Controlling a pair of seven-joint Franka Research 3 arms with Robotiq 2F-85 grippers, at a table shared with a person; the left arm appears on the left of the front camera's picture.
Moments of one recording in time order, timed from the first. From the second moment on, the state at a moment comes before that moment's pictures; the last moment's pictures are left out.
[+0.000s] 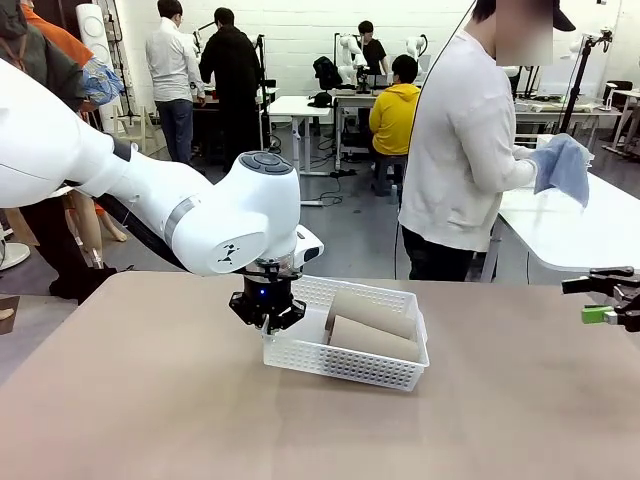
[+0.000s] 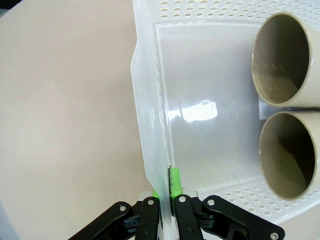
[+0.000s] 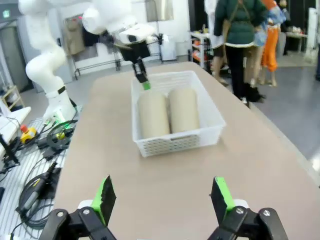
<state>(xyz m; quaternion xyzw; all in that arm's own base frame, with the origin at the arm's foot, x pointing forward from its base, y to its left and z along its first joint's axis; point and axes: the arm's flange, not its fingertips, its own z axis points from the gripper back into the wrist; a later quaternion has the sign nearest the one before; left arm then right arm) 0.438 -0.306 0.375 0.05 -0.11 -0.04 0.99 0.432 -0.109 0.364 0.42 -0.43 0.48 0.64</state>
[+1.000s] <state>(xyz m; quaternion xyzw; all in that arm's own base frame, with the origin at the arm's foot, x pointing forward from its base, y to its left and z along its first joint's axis) 0.438 -0.306 0.375 0.05 -0.11 -0.04 0.99 0.441 -0.118 0.354 0.41 -0.44 0.46 0.65</state>
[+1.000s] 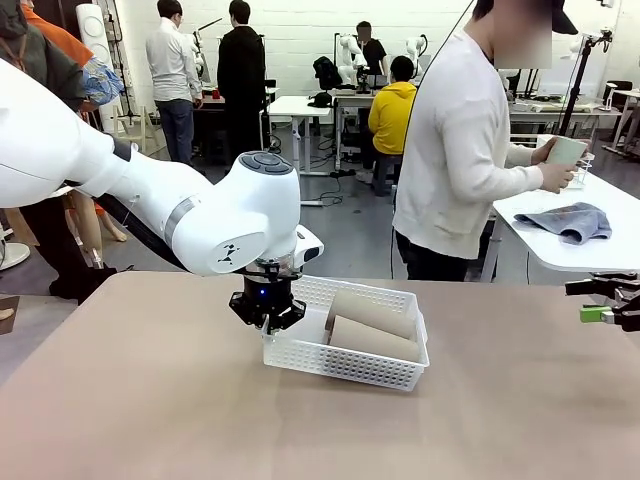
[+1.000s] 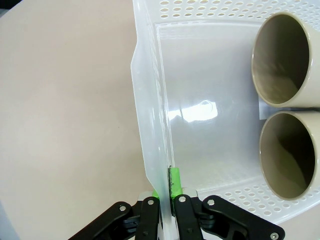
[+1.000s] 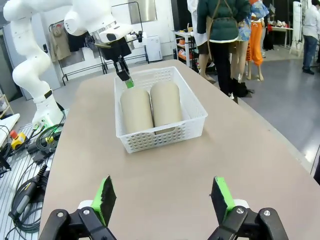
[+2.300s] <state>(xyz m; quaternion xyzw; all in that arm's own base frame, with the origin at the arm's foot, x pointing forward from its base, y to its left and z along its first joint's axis) 0.438 -0.306 0.375 0.05 -0.11 -0.04 0.99 0.441 -0.118 0.354 0.41 -0.44 0.46 0.65</state>
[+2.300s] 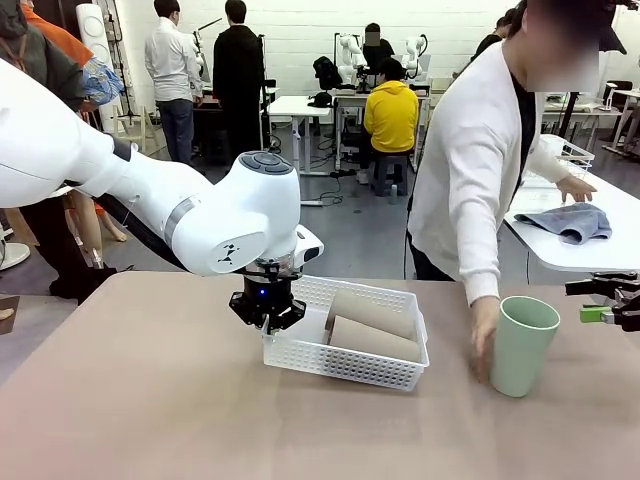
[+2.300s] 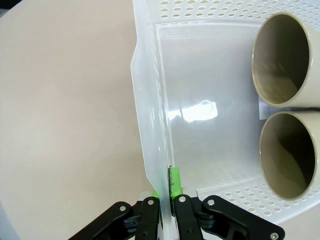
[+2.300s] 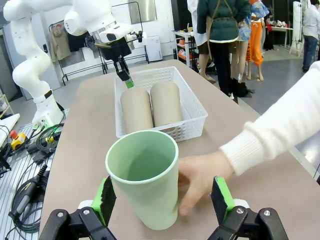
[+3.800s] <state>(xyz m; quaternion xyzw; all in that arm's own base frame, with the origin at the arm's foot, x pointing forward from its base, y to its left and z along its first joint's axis) 0.438 -0.306 0.375 0.05 -0.11 -0.04 0.99 0.472 -0.095 0.238 0.44 -0.40 0.54 0.60</state>
